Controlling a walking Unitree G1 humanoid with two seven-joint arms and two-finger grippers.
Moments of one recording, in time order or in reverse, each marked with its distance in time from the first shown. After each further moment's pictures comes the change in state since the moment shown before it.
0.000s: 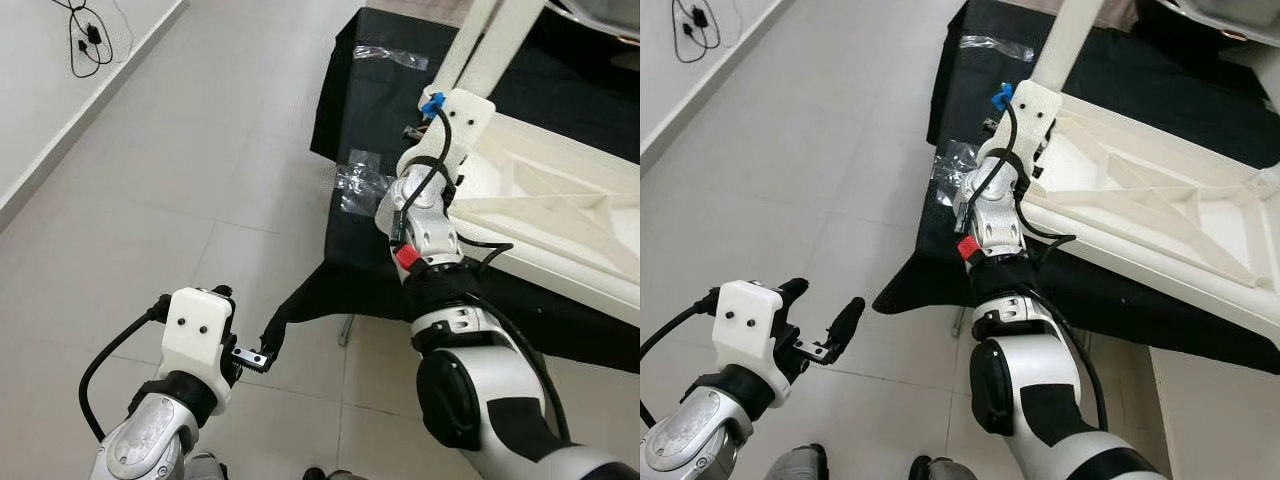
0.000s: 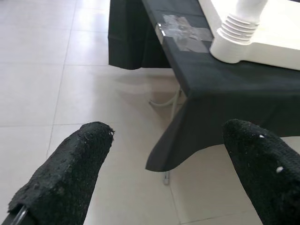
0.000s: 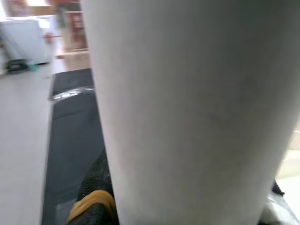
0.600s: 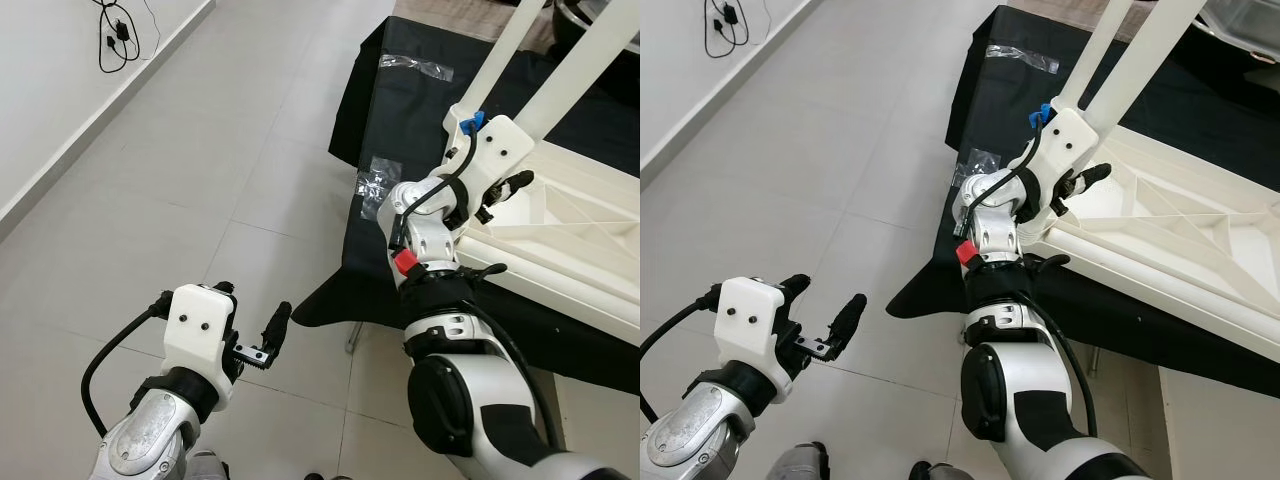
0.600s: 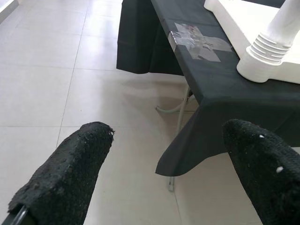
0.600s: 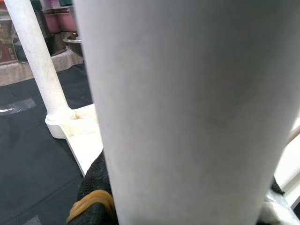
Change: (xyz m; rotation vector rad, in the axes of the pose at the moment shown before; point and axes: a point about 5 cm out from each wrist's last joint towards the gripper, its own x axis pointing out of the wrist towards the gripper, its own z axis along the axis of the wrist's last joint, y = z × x) left arm 0.003 0.000 0.002 0.003 -0.014 -0.007; right arm -0.008 -0.021 -0.005 0.054 0.005 -0.405
